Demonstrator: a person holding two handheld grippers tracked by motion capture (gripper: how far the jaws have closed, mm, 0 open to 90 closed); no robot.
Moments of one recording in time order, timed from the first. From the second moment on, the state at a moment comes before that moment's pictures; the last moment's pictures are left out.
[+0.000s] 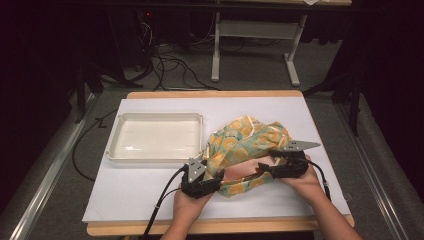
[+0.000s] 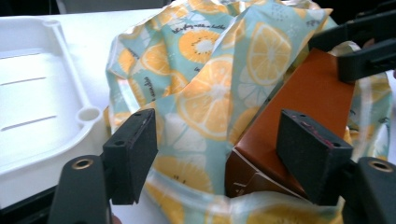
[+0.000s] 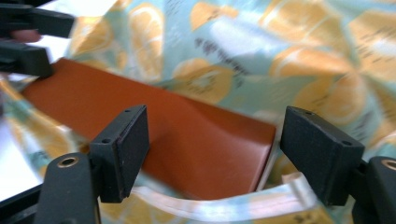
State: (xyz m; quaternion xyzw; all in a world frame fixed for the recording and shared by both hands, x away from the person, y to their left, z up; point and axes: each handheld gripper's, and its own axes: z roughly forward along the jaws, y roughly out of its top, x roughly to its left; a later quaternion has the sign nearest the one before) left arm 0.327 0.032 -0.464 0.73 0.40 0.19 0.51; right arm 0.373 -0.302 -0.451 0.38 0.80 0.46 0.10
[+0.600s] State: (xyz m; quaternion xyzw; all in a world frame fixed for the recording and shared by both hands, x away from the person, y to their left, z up) left arm 0.357 0.020 -0.480 0.75 0.45 0.22 0.43; right arm 0.328 -0.304 -0.459 0.38 0.81 0.43 0.11
